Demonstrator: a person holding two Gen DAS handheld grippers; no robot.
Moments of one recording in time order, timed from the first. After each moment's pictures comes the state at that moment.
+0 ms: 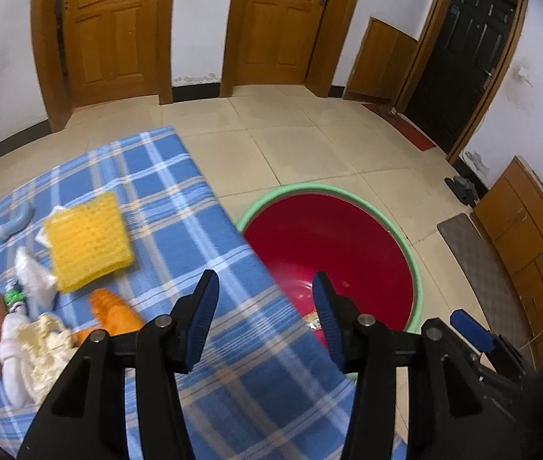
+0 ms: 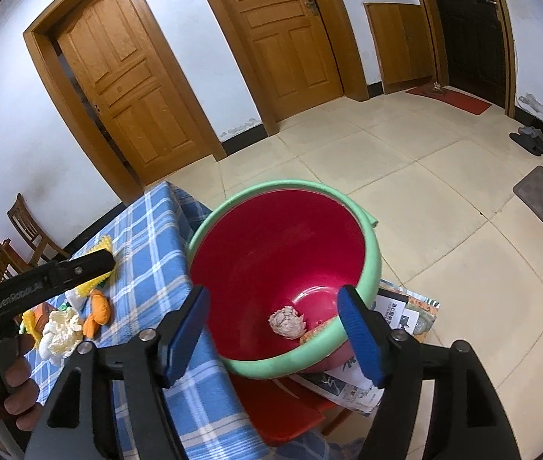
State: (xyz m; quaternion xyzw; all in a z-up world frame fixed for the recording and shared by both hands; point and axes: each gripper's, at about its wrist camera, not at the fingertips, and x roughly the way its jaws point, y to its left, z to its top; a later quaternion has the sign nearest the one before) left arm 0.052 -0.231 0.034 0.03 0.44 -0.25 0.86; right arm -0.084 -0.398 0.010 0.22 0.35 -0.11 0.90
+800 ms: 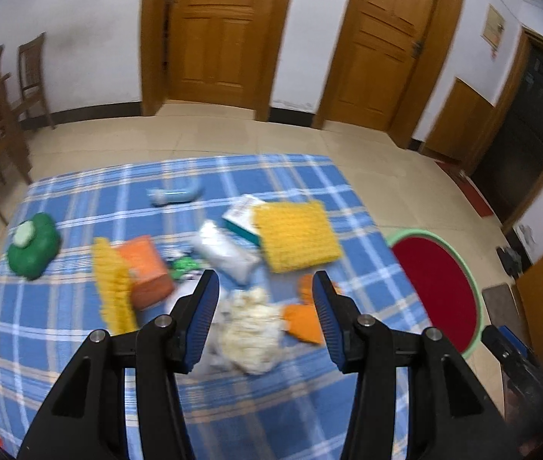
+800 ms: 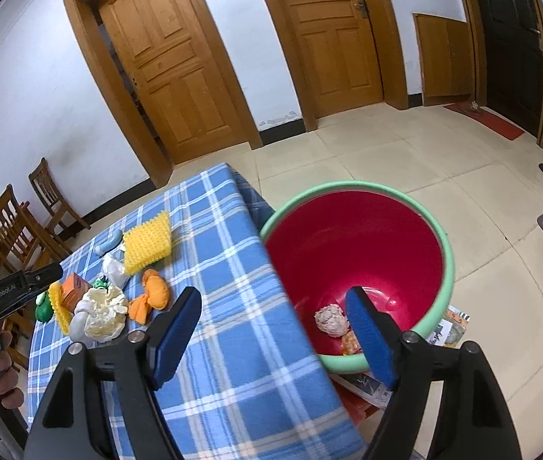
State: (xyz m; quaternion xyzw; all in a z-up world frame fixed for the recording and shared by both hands) left arm 0.048 -0.056 0.057 -0.05 0.41 -0.10 0.91; right arm -0.057 -0.325 0.033 0.17 0.36 -0.05 0.92
